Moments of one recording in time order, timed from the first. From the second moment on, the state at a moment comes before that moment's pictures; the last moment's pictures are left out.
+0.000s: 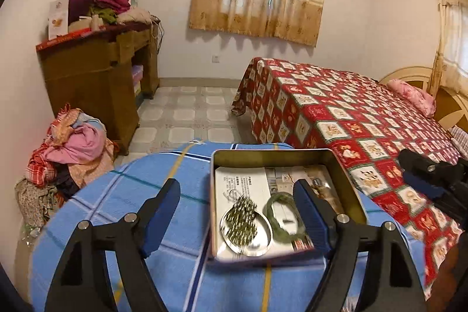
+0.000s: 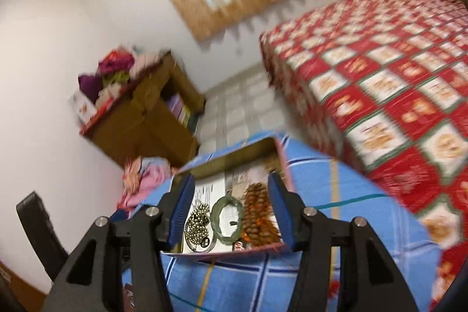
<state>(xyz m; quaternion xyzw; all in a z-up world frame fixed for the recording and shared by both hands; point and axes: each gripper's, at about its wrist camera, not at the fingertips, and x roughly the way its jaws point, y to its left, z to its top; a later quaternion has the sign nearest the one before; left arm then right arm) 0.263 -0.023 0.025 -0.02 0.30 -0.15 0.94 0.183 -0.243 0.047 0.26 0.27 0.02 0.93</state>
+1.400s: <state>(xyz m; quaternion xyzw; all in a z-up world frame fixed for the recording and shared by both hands) 0.045 0.111 -0.042 -0.05 0.36 -0.01 0.93 0.040 -0.085 -0.039 0.10 0.41 0.15 0.89</state>
